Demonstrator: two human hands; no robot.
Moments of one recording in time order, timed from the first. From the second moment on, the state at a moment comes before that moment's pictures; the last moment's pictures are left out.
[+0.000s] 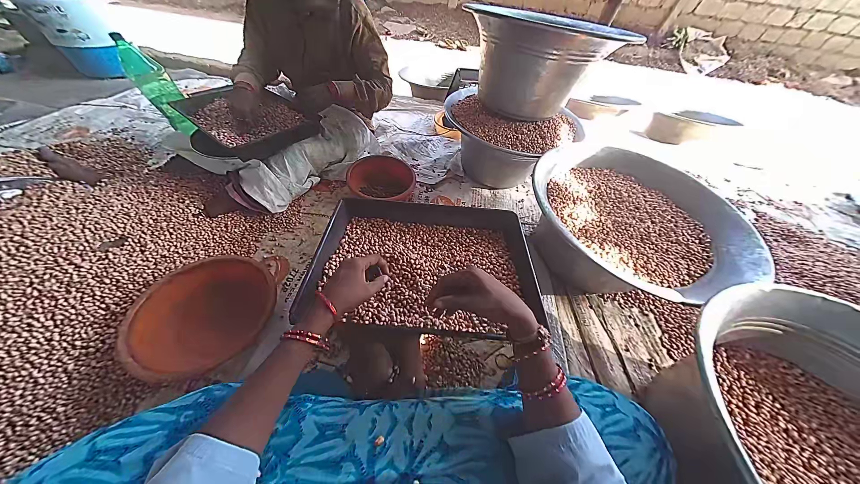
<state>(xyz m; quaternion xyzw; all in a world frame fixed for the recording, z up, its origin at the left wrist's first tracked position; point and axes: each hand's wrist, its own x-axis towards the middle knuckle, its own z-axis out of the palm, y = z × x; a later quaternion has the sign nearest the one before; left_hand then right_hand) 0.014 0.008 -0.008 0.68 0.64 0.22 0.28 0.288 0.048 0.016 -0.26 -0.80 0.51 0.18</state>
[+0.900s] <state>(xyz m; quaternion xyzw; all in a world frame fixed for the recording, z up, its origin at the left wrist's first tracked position) 0.011 0.001 0.009 0.65 0.71 -0.17 0.22 0.283 0.053 0.014 -0.47 -0.84 0.26 0.11</state>
